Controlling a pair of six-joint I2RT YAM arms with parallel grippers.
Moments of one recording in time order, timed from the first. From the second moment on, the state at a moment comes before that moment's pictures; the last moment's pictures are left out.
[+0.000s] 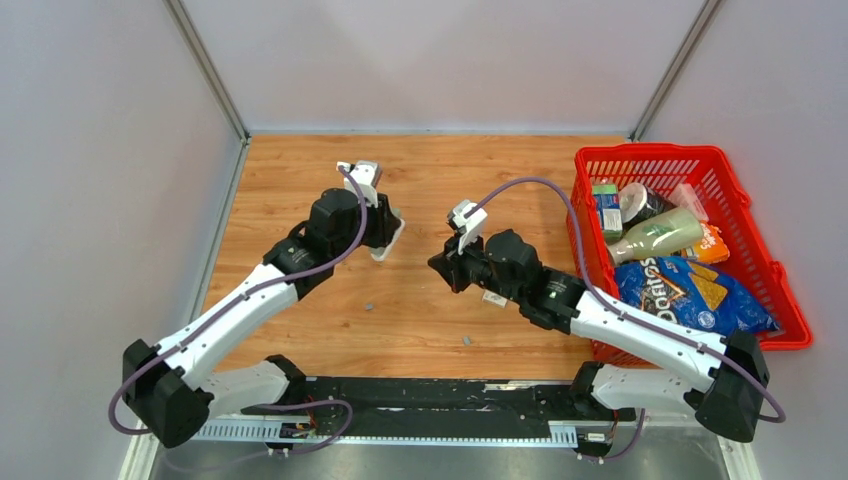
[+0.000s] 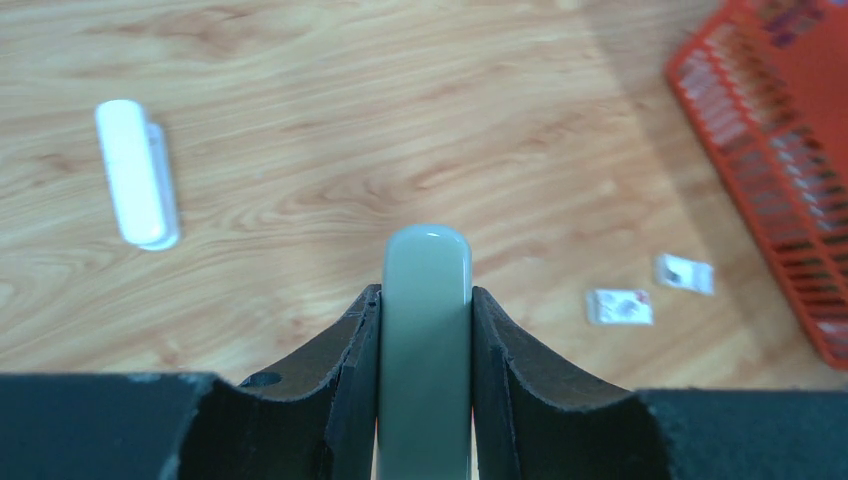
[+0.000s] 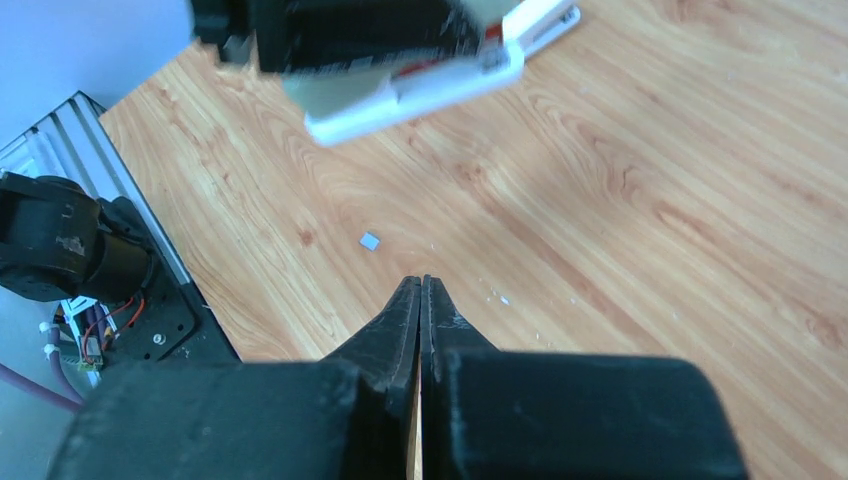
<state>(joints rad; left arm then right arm) -0.67 1.08 0.95 -0.26 -0.08 -0.32 0.99 1.10 0.87 -0.04 0.05 0.23</state>
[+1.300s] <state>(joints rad) -0.37 2.01 1.36 0.01 -0.23 -0.31 0.99 1.05 0.78 -0.05 -0.04 0.38</state>
